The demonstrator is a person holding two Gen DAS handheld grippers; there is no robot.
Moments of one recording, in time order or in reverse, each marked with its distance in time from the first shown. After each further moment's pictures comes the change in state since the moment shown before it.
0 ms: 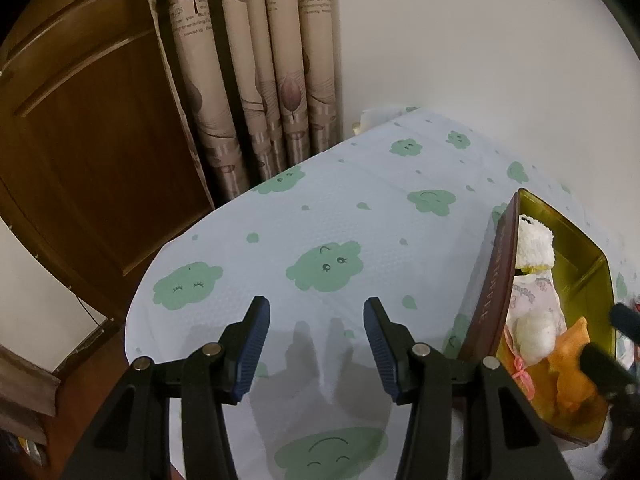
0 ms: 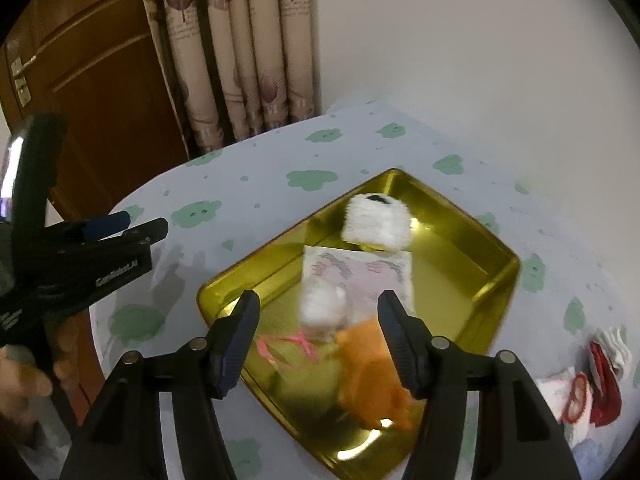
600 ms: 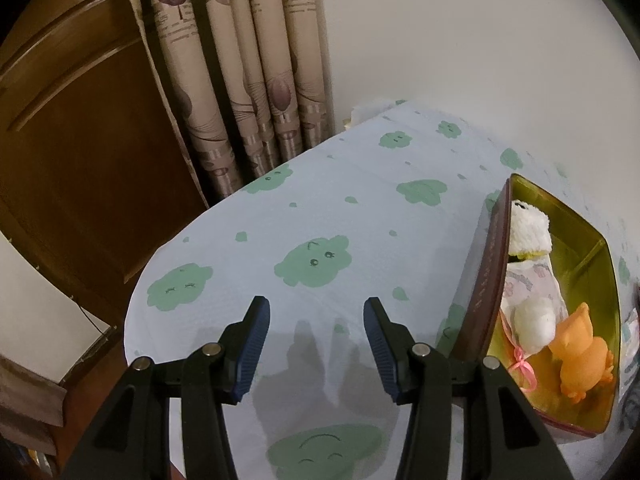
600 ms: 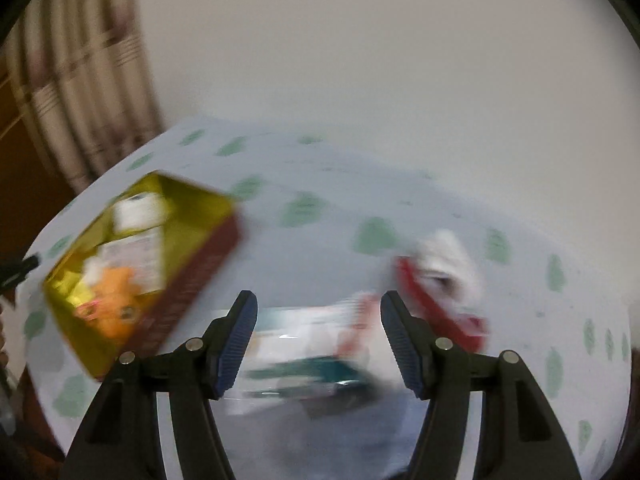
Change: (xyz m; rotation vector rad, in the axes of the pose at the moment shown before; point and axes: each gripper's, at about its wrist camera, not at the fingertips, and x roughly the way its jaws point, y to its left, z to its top) left arm 0.002 -0.014 -0.006 0.053 -0.002 0.012; right arm -0.082 -0.204 -0.079 0.318 -0.016 -0.326
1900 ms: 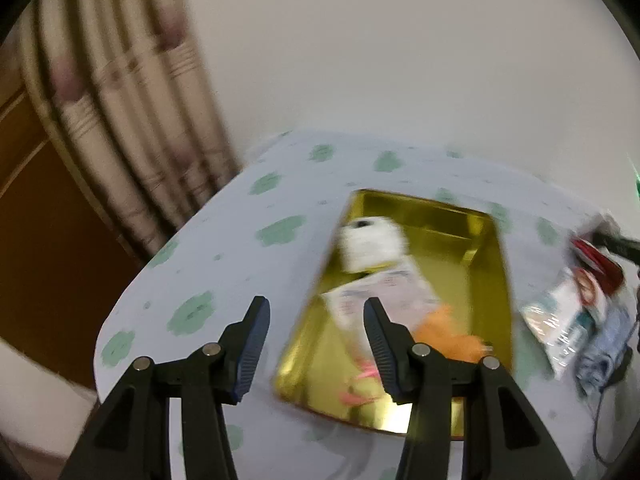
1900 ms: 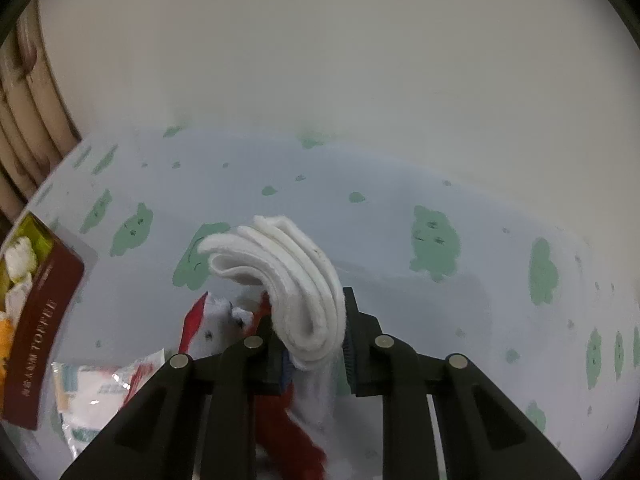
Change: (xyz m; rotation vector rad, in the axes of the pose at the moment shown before) left arm -0.068 -0.124 0.011 0.285 -0.091 -0.173; right arm 0.095 -0.133 0.013 0.132 0.075 -0.042
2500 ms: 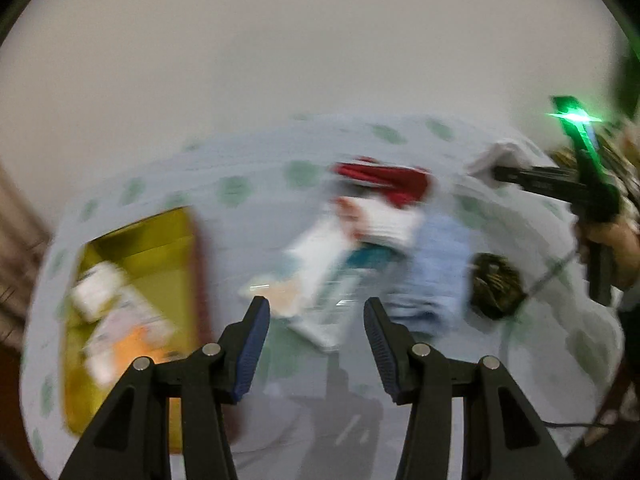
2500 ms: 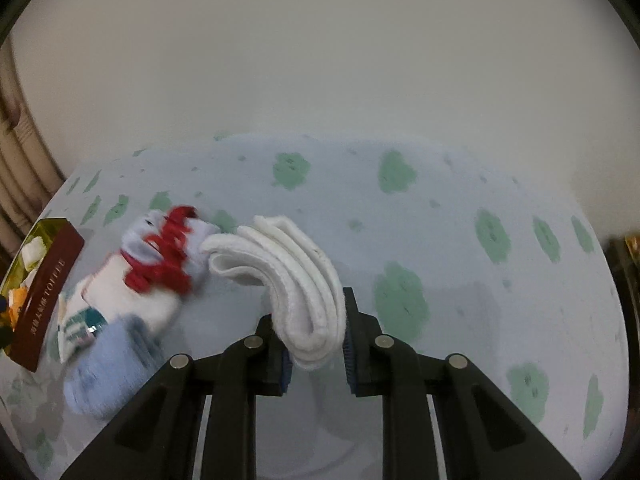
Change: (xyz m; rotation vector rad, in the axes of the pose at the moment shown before) left arm -0.033 -0.202 -0.031 0.474 0.063 -0.509; right arm -0.096 -0.096 -0.108 0.189 -0.048 -0.073
